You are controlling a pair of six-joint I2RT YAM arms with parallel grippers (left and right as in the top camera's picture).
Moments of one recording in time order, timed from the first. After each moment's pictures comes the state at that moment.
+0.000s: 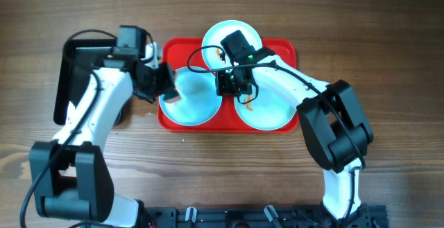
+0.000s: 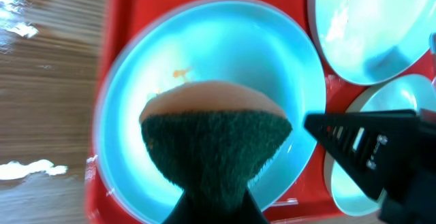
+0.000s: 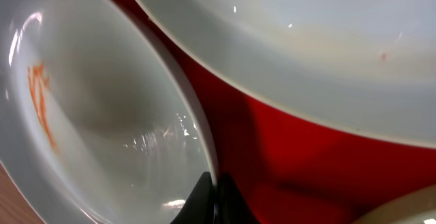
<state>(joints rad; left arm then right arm) -0.11 1.66 1.16 -0.78 0.31 -0.39 0.55 2.11 1.44 -0.63 -0.34 0.51</state>
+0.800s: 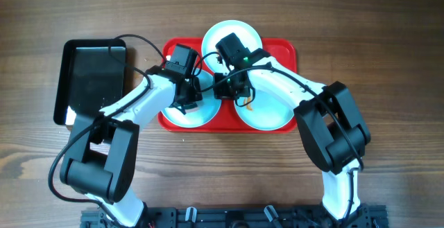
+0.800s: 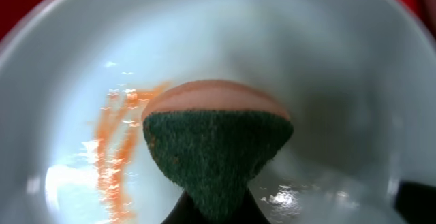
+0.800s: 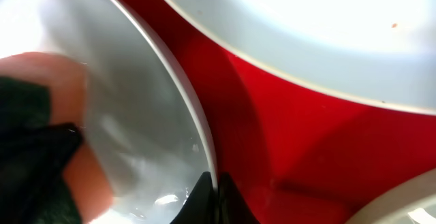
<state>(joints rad) -0.36 1.82 1.07 -0.56 -0.02 -0.52 0.58 2.11 1.45 -0.66 -0.29 0.52</state>
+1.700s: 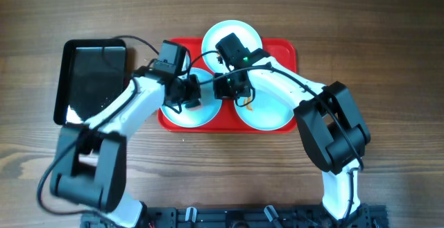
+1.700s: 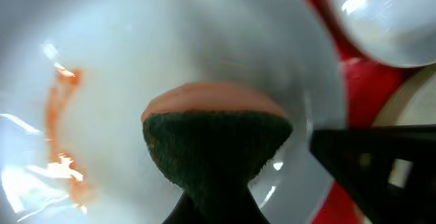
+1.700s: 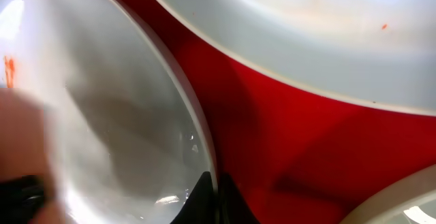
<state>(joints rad) -0.31 1.76 1.05 -0.56 0.22 -0.48 0.58 2.11 1.46 -0.67 -0.28 0.52</state>
